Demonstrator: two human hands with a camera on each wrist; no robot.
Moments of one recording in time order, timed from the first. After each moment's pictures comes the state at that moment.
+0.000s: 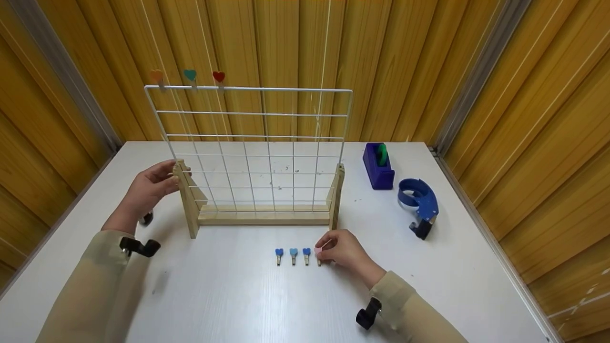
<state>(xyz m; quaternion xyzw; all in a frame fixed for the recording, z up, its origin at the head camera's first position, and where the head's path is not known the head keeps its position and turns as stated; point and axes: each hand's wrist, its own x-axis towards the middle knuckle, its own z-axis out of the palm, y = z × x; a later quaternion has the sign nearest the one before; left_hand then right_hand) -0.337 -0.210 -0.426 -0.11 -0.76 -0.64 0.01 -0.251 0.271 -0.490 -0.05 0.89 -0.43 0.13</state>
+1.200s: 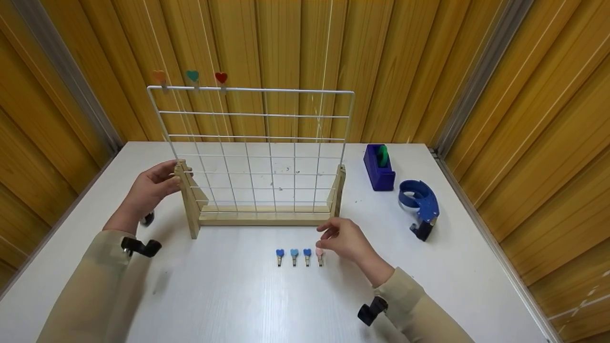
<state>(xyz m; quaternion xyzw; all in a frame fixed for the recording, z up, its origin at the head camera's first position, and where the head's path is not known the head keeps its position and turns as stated) -0.334 -0.210 -0.424 -0.12 -0.74 -0.66 0.01 -0.244 0.268 -0.440 -0.08 0.91 -0.40 0.08</state>
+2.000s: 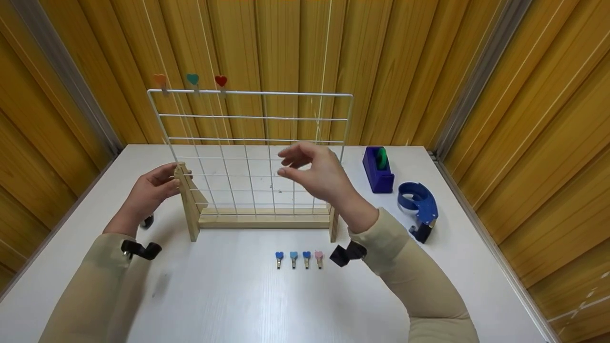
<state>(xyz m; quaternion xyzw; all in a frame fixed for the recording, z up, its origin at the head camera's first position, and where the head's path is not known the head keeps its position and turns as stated) -0.337 -0.211 -0.426 -0.11 -0.76 -0.64 0.01 -0.253 0.206 -0.280 -0.20 0.87 -0.45 -0.07</state>
